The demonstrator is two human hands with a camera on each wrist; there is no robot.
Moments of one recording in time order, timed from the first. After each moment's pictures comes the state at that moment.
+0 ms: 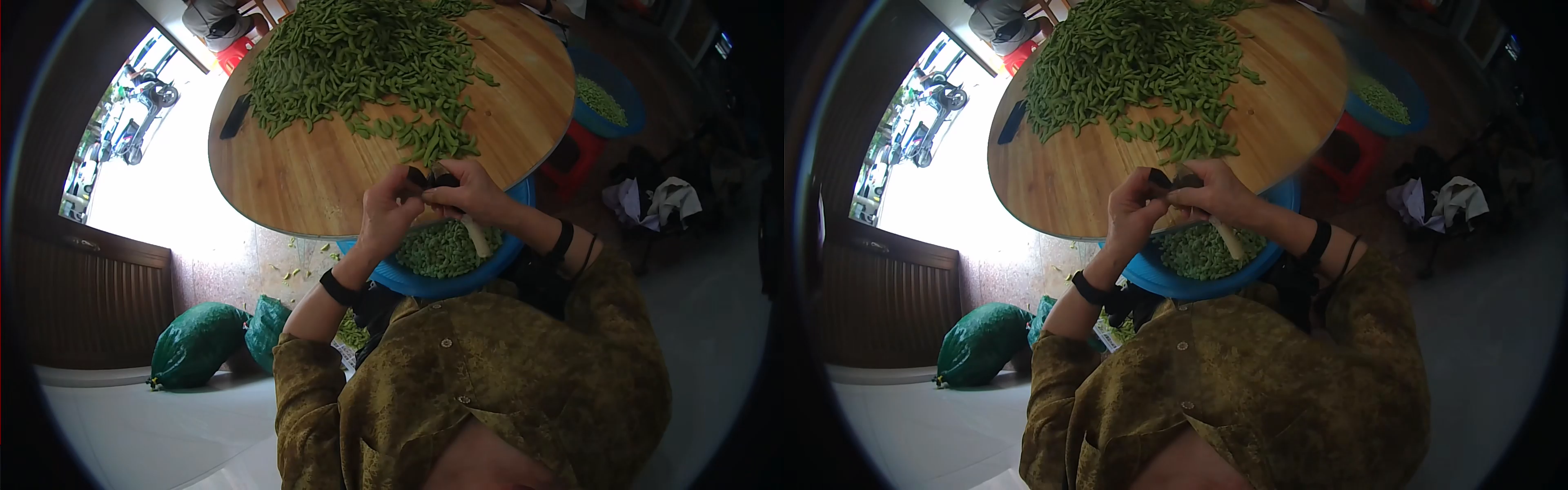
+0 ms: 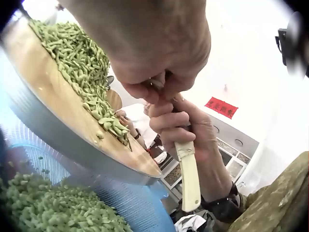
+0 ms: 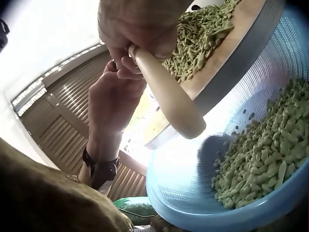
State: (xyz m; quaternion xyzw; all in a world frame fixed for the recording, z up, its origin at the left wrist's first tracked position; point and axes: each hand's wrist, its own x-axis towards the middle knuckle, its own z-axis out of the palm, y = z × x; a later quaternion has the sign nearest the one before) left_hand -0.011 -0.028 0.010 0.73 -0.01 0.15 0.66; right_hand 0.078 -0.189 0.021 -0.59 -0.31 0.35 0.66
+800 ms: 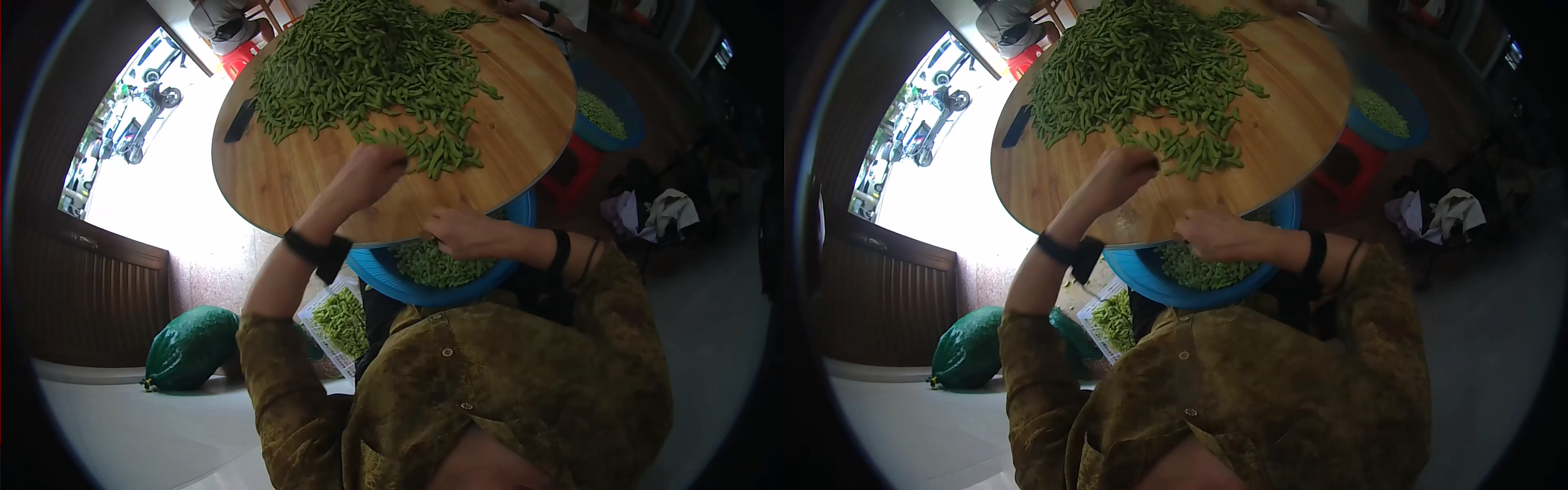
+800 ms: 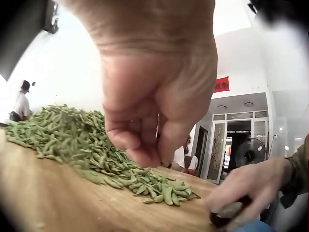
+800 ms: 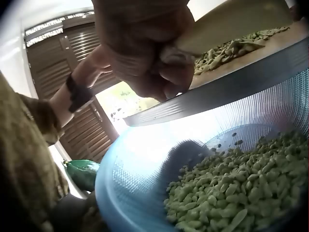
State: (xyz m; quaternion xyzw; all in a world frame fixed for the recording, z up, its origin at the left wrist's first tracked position) left_hand 0.039 0.033 0.060 0.95 -0.14 0.07 0.28; right_hand 0.065 -0.181 0.000 -0.78 -0.56 0.21 0.16
